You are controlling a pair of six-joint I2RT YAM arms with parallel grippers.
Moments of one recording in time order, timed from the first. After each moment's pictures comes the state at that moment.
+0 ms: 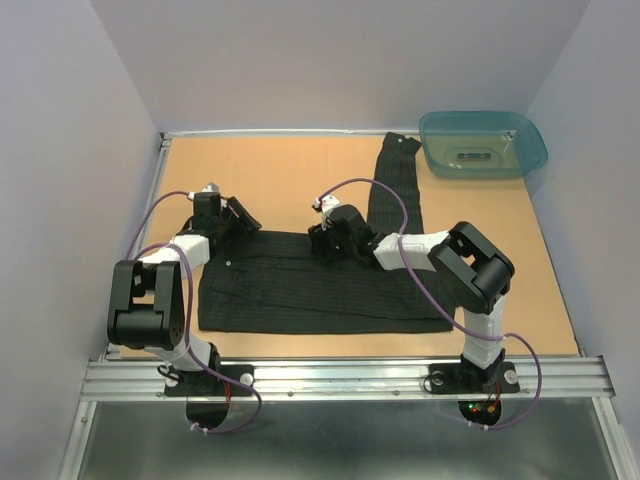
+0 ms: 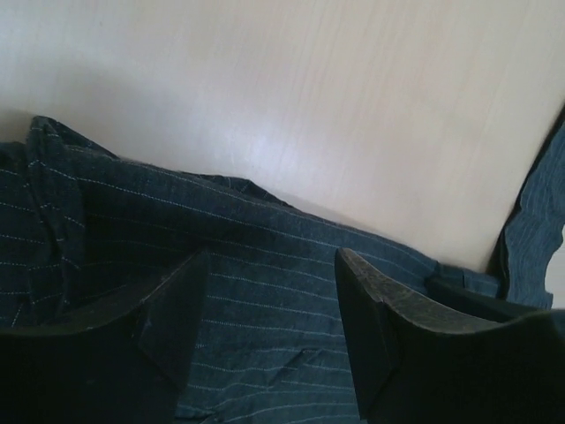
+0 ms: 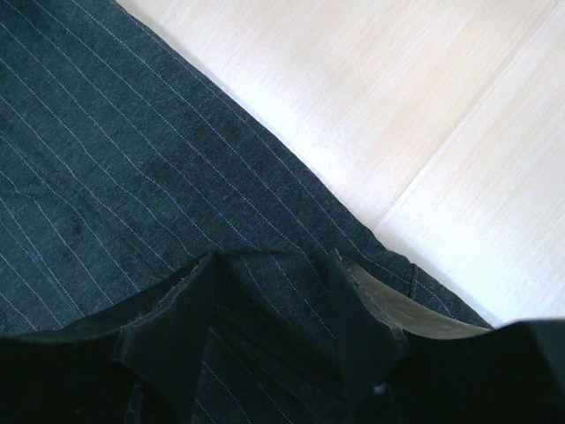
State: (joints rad) left arm -0.05 1.51 0.74 0.01 0.19 -0.69; right arm 0.77 1.94 1.08 0.23 0.02 0.16
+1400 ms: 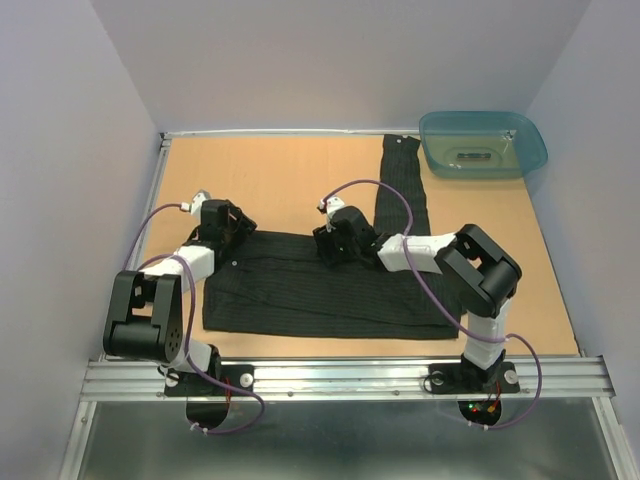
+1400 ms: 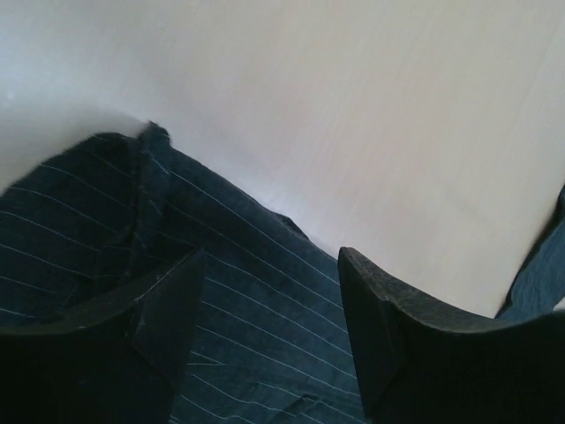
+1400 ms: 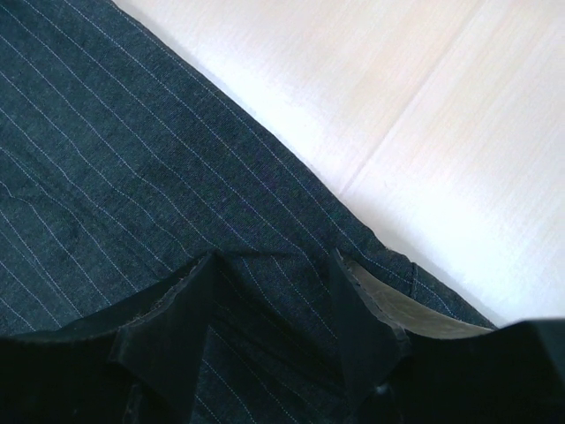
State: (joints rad) left arm -0.14 1.45 0.65 0.12 -0.08 -0.88; right arm 0.77 1.90 1.06 0.17 0.06 0.18
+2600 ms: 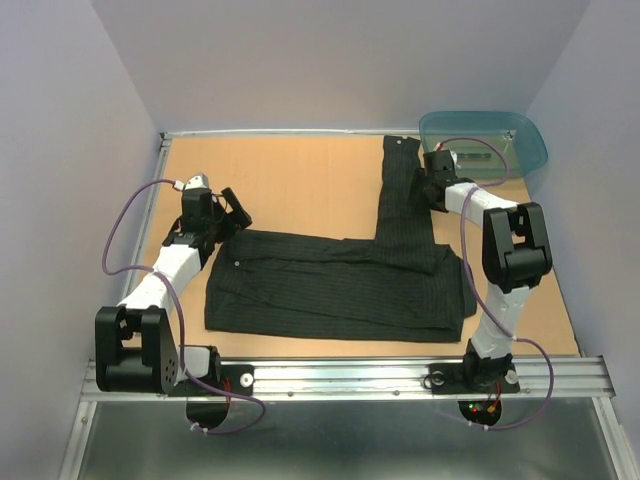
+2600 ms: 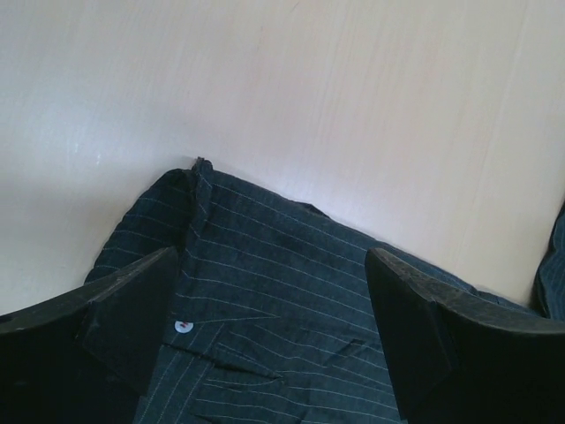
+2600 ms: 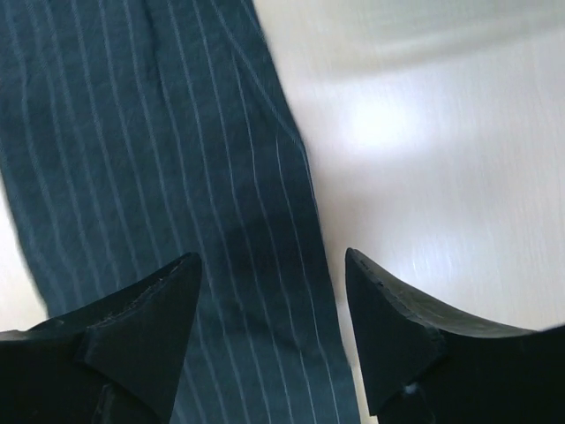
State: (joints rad) left arm -0.06 1.28 0.76 -0.15 0.01 -0.56; right arm 0.17 1.91 1.29 -0.23 0.25 0.36
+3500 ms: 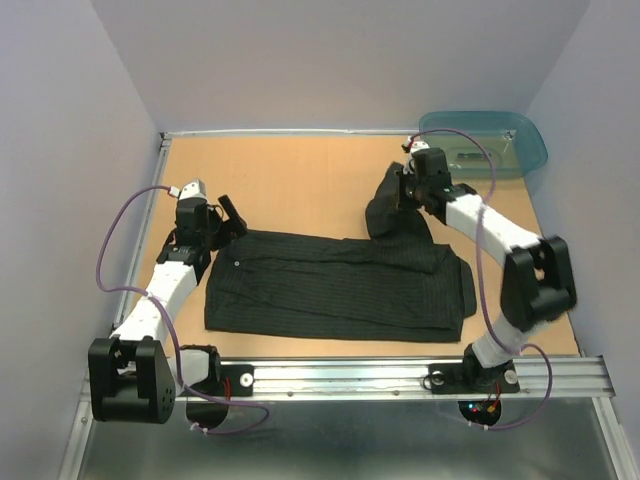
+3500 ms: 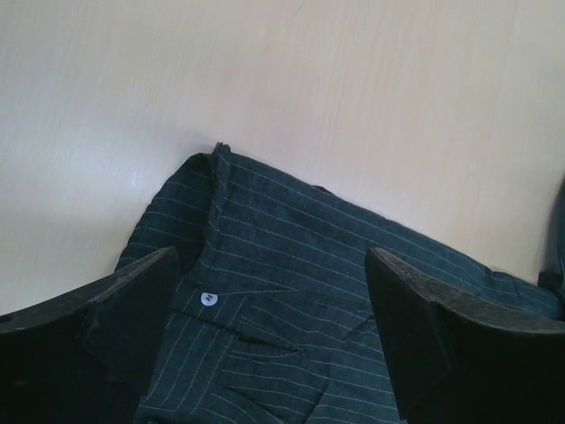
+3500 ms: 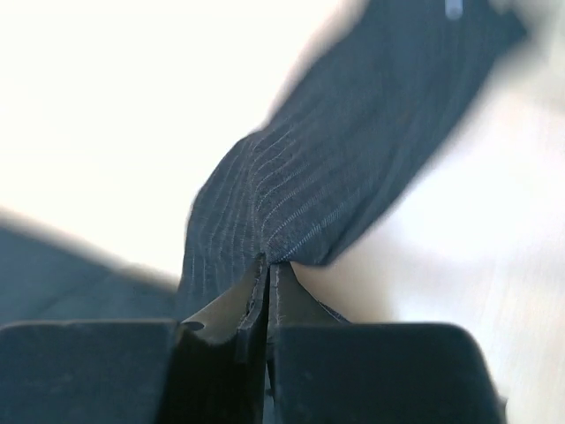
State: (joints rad) left arm -0.06 1.13 0.70 -0.19 -0.01 -0.49; right arm 0.29 1.79 1.26 -0.25 0.02 0.18
